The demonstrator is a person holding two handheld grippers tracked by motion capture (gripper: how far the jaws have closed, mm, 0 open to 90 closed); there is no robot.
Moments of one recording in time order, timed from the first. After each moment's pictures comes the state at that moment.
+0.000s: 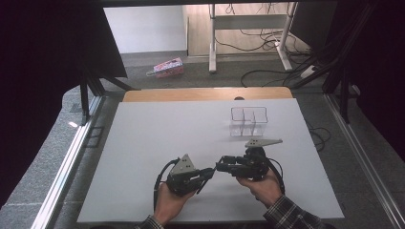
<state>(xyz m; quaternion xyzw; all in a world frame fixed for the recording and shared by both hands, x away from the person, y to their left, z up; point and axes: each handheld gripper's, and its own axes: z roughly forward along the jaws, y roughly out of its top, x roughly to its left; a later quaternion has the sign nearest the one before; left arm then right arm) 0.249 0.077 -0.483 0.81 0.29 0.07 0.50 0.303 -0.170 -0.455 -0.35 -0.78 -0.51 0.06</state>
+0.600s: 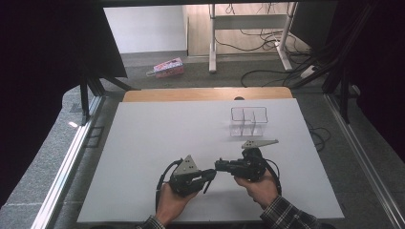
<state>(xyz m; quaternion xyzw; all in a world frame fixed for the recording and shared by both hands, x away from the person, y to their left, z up) 0.251 0.073 -0.486 0.82 0.29 0.07 0.49 0.300 -0.163 -0.455 -0.35 -0.79 -0.51 0.08</state>
